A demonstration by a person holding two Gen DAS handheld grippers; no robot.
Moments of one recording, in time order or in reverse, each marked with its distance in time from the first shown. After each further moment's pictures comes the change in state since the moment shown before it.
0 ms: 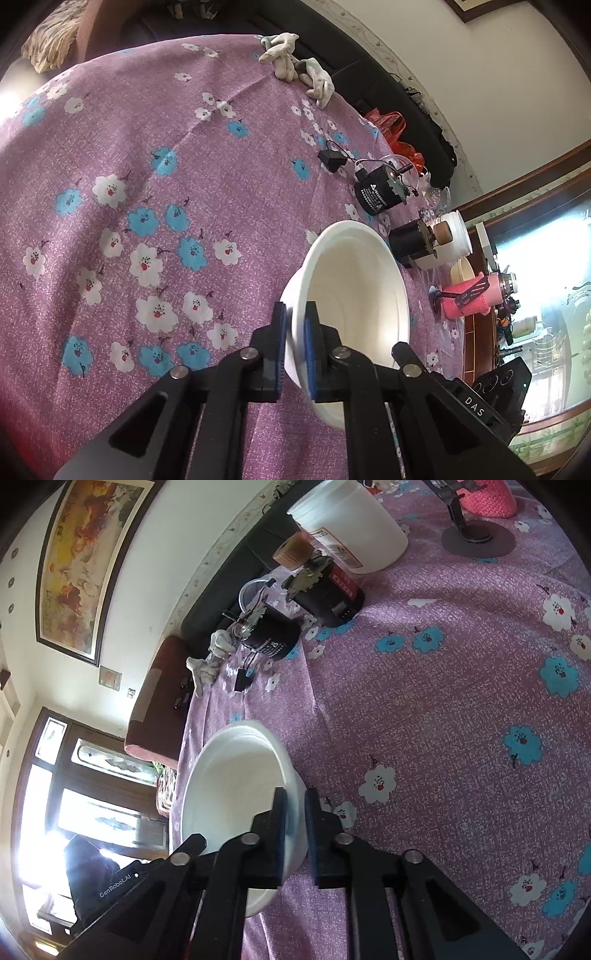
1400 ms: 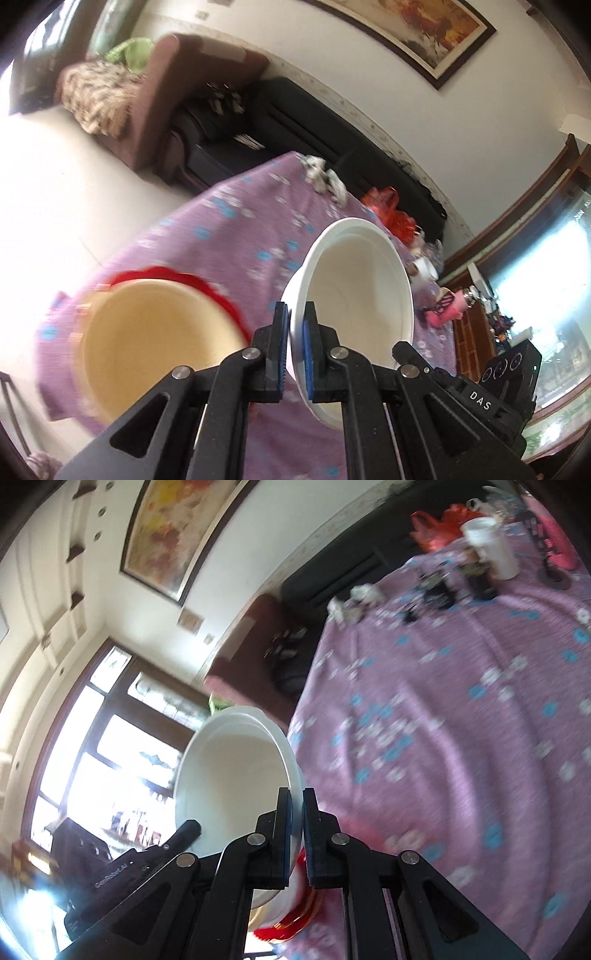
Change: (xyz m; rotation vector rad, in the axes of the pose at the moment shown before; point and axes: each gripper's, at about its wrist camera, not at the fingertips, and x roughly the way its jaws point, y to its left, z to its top) left arm -0.301 0.078 -0.082 0.048 -0.319 0.068; right arm -0.091 0.172 -0.184 -0.263 0.079 0.210
